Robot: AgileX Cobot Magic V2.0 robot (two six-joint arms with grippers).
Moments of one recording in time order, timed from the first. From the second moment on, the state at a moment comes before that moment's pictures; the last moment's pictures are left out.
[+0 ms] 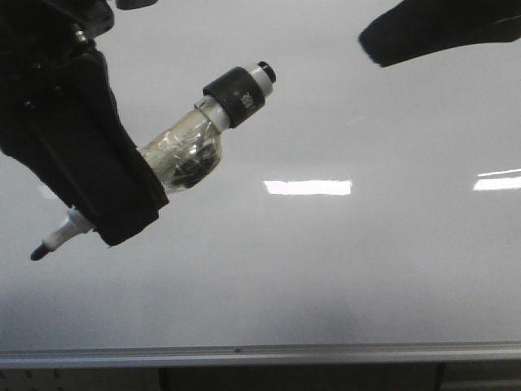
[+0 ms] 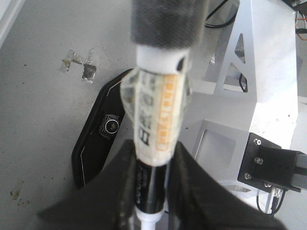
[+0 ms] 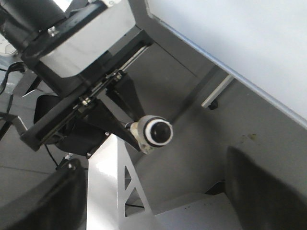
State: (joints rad) left arm -0.54 1.46 -1.07 -0.66 1.20 0.79; right arm 0.19 1.30 -0.98 1.10 1.17 -0.83
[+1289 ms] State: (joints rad) left arm -0.54 1.46 -1.07 -0.67 1.18 0.81; right arm 0.45 1.51 -1.02 1.13 1.04 -0.86
